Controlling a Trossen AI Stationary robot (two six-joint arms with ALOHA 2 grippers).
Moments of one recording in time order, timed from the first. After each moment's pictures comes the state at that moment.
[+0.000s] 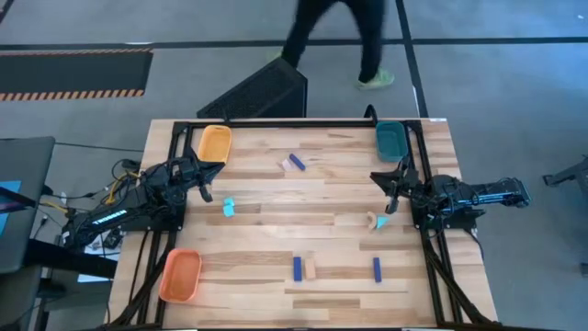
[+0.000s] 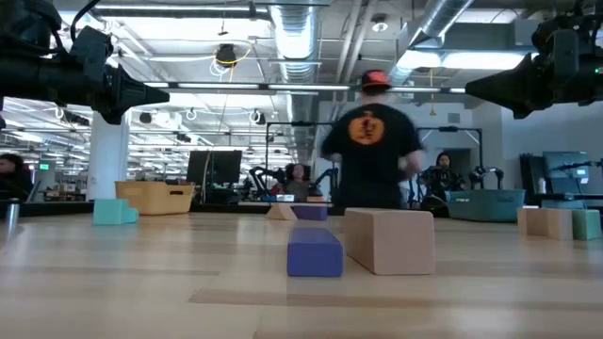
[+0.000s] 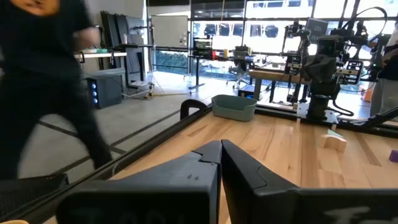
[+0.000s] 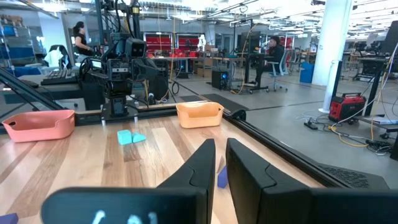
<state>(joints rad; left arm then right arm) 0.44 0.01 0.01 0.03 -0.01 -0.05 0.09 0.01 0.00 0.09 0.47 -0.03</state>
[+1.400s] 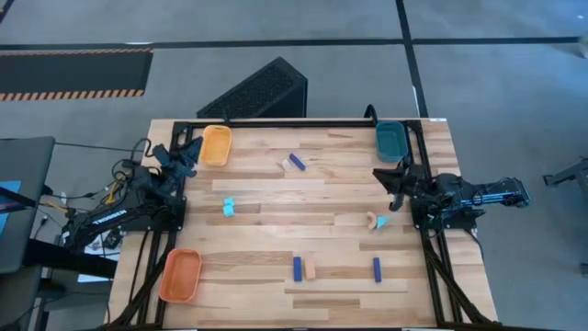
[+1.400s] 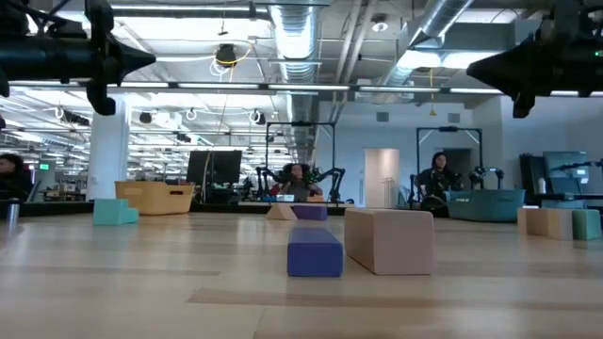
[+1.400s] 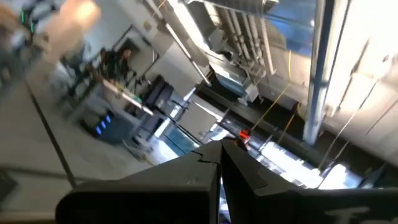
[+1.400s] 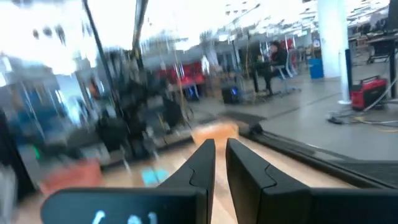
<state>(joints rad) 0.44 0.01 0.01 0.39 -0.35 -0.62 0.08 0.01 0.00 0.24 0.48 0.18</state>
